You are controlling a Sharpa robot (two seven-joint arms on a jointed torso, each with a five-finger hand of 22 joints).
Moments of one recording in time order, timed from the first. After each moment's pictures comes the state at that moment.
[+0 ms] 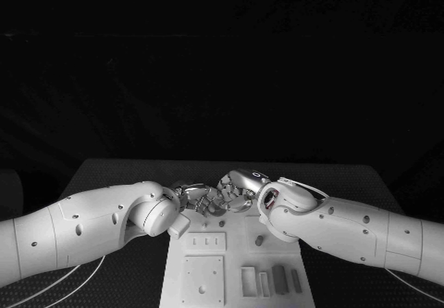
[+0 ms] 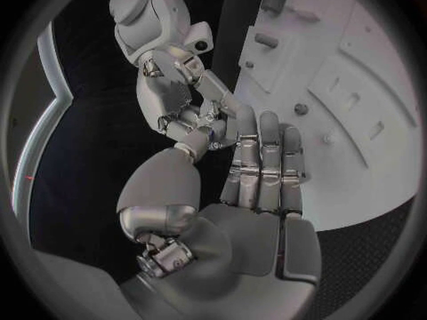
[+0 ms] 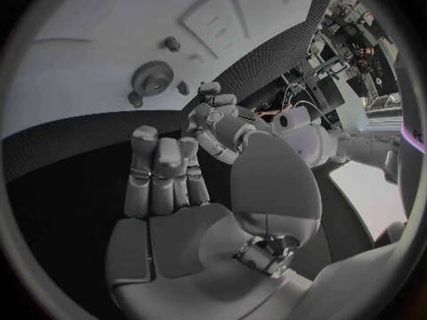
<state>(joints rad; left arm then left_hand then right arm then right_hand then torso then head) 1.35 -0.66 -0.16 1.42 -0.27 -0.28 -0.25 0.93 -0.01 0.56 -0.24 0.52 1.06 0.13 0.31 0.70 1.36 -0.03 0.44 0.58 1.05 -0.02 0.87 0.64 0.01 0.64 -0.06 0.81 1.14 1.24 -0.56 -0.06 1.40 -1.47 -0.36 -0.19 1.13 -0.22 0.81 -0.15 0.05 1.02 0.05 0.33 0.58 1.05 -0.04 1.23 0.80 1.30 -0.14 1.18 1.10 0.25 1.16 -0.05 0.95 1.31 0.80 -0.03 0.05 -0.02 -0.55</state>
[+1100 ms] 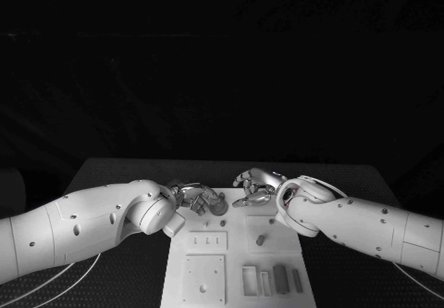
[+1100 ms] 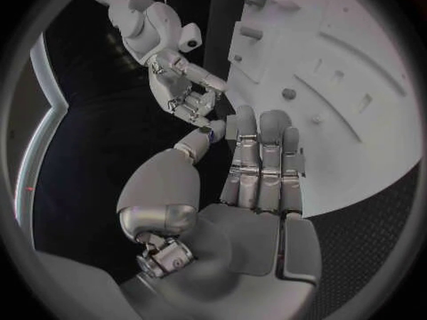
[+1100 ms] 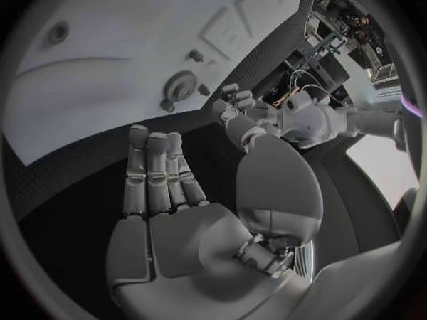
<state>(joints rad) 1.35 -0.68 -0.16 1.40 -0.36 -0.27 -0.28 0.91 -0.01 0.57 -0.25 0.49 1.07 0.13 0.31 0.71 1.36 -0.03 0.43 0.58 1.05 -0.02 0.87 0.63 0.01 0.63 -0.06 0.82 1.13 1.24 -0.63 -0.03 1.32 -1.25 -0.32 -0.11 1.02 -0.29 0.60 -0.17 0.13 0.71 0.19 0.16 0.52 0.76 0.11 1.17 0.74 1.04 0.01 1.08 1.07 0.23 0.91 0.05 0.81 1.31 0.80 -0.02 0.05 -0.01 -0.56</state>
